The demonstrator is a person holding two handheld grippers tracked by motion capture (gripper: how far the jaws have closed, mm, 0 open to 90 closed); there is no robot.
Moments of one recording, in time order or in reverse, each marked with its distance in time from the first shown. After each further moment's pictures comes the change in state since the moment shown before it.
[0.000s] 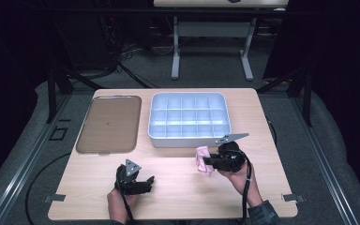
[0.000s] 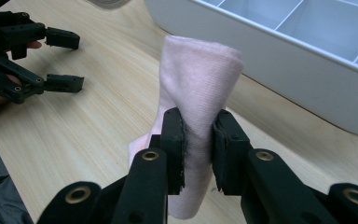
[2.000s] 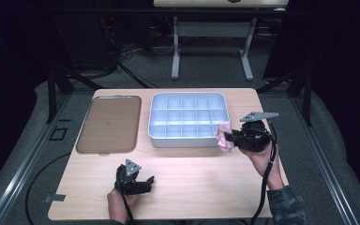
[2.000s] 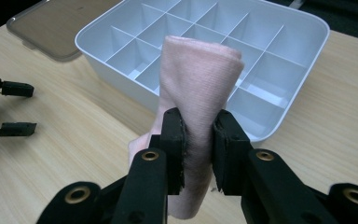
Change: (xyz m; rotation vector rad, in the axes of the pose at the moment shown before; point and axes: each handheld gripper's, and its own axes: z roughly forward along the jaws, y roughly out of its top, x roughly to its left) left arm 0.000 0.000 0.000 0.000 0.001 -0.002; right arm -0.036 0.038 -0.068 -0.119 -0.168 -0.021
